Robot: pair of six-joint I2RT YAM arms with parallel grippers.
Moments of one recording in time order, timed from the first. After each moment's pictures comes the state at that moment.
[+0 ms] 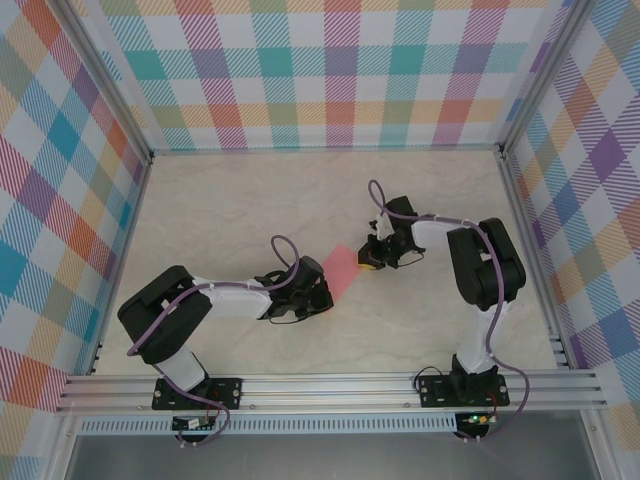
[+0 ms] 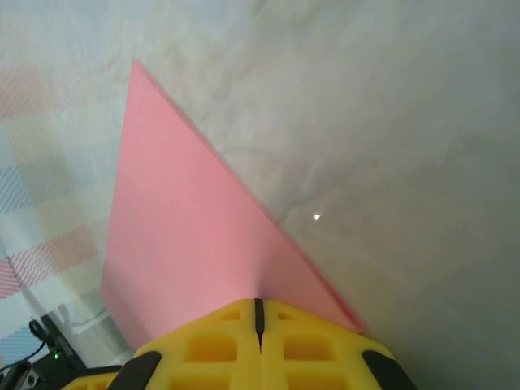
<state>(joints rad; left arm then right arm) -0.87 1.65 0.70 0.01 0.15 -1.10 0.33 1.94 1.09 -0.40 -0.65 0.47</state>
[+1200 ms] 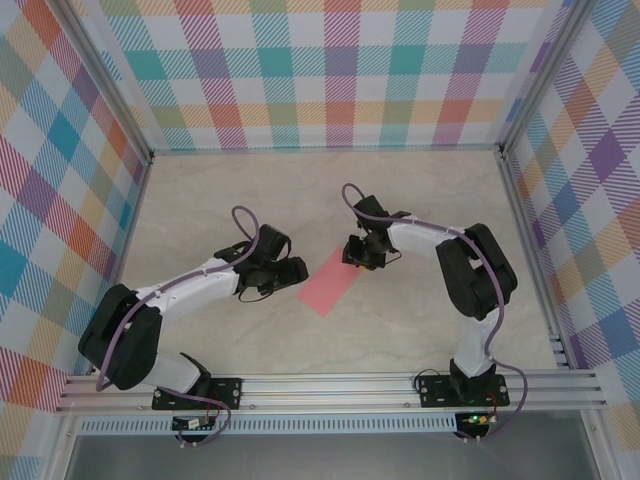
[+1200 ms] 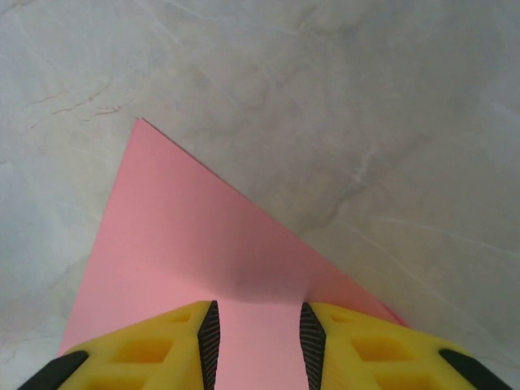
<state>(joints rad) -0.60 1.42 0.82 -0.47 0.08 -0.86 0.54 1.91 1.21 -0.53 -0.25 0.69</state>
